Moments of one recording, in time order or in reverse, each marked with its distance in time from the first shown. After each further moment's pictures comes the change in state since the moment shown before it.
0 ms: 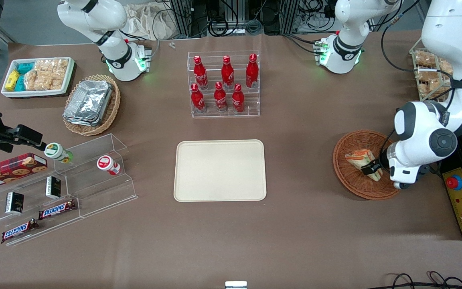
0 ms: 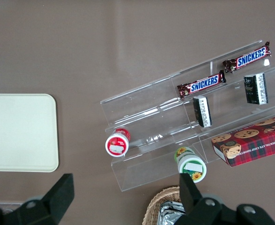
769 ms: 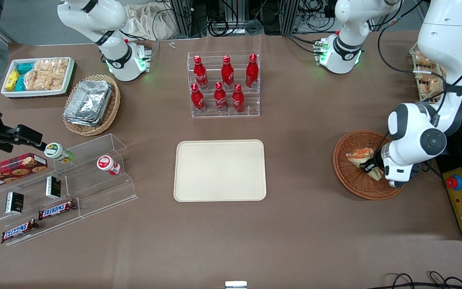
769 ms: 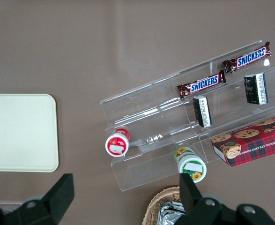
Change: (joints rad) arm -0.002 0.019 -0.001 -0.022 0.022 0.017 -0.042
